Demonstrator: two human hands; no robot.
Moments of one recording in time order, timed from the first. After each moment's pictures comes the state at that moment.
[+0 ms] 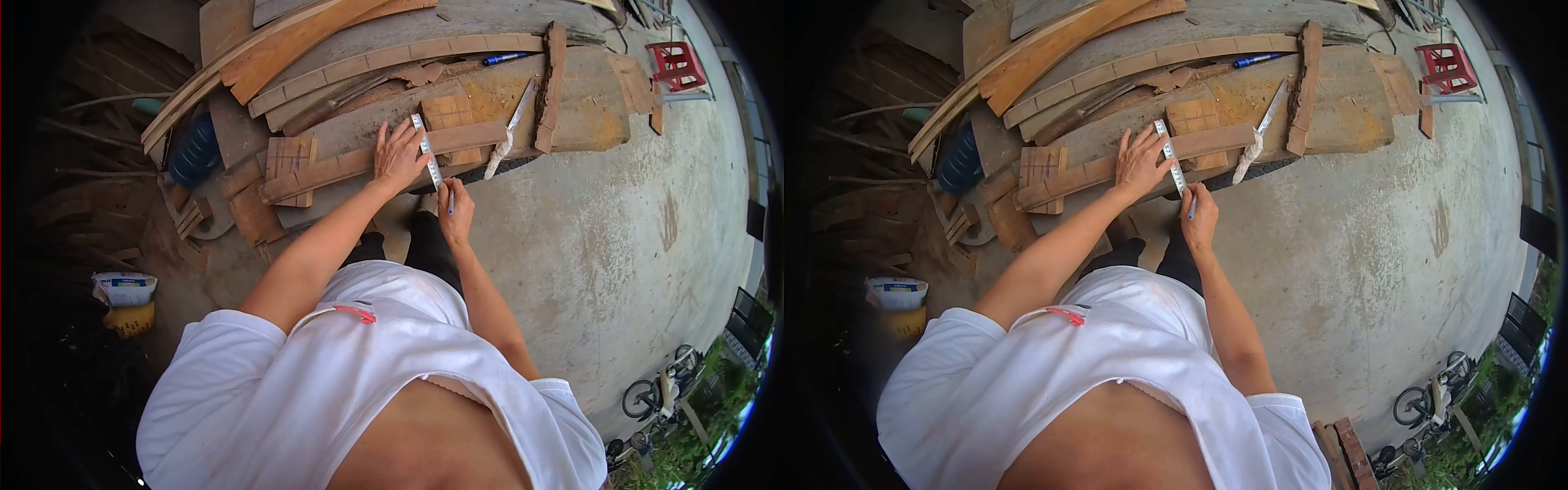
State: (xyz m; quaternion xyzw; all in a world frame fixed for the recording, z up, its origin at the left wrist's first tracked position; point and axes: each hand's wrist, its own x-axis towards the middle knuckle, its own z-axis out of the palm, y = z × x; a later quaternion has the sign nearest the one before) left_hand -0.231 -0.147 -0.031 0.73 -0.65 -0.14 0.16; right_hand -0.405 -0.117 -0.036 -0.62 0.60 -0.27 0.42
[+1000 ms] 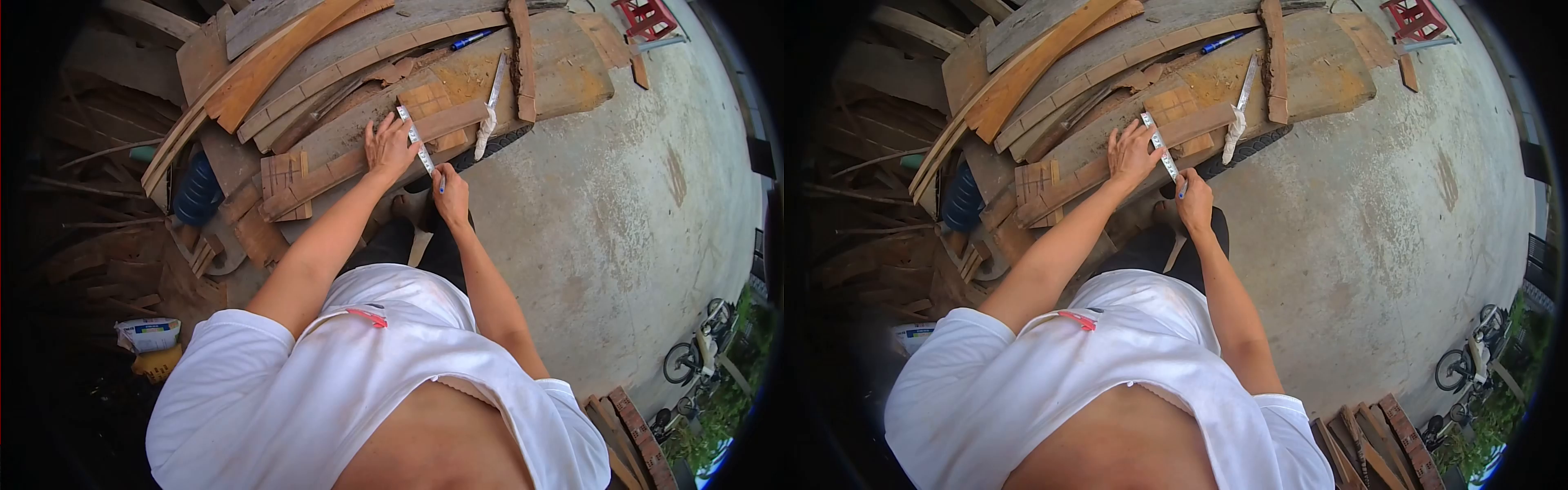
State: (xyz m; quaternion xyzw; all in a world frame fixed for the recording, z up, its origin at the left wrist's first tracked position) left_hand -0.241 -0.157 -0.025 0.74 -0.65 -0.15 0.10; right_hand -0.405 -0.116 -0.047 -0.63 0.63 -0.25 0.39
